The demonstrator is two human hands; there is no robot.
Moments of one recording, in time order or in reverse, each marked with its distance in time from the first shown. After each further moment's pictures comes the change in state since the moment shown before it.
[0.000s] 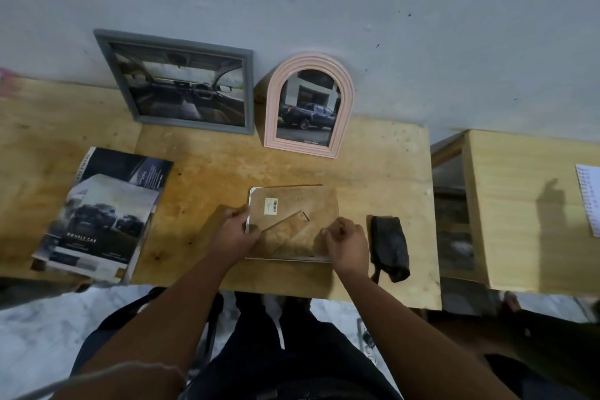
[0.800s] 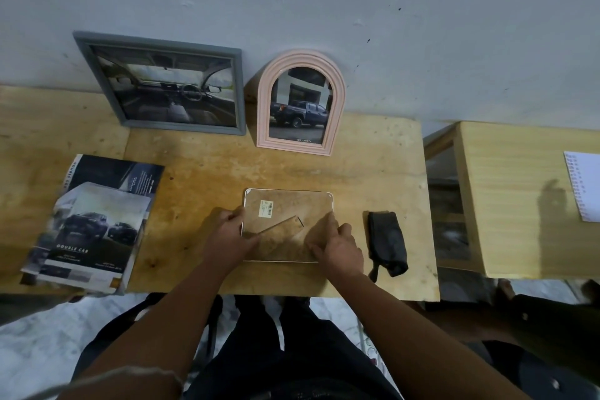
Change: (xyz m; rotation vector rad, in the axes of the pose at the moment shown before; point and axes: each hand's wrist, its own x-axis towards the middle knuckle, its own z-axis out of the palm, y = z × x) left_hand -0.006 0.002 -0.007 0.088 -0.026 0.082; right_hand -0.009 -0.005 0.005 -0.456 -0.229 -0.080
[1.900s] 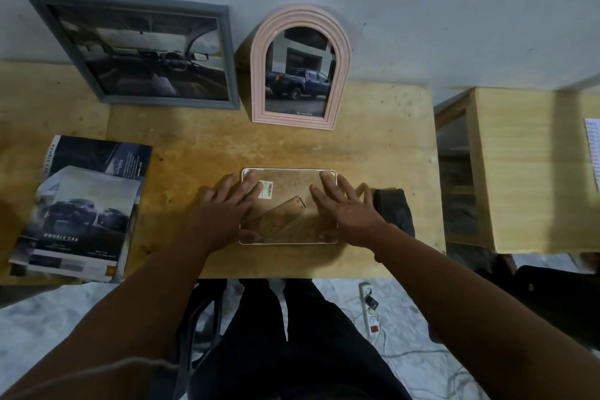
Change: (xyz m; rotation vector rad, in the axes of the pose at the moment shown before) left_hand 0.042 -0.034 -0.009 0.906 -0.044 0.530; right_hand 0.044 0.021 -0.039 -0.422 -0.233 -0.459
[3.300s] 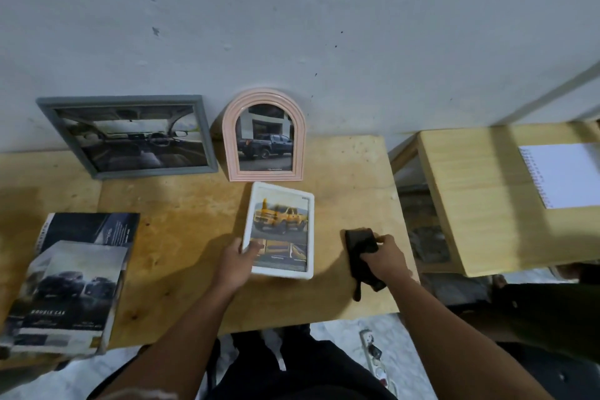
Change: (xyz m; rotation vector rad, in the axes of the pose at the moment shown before) left_hand 0.026 0.081 -0.045 -1.339 0.107 -0.632; right_hand -0.072 0.077 0.014 0.883 0.265 0.911
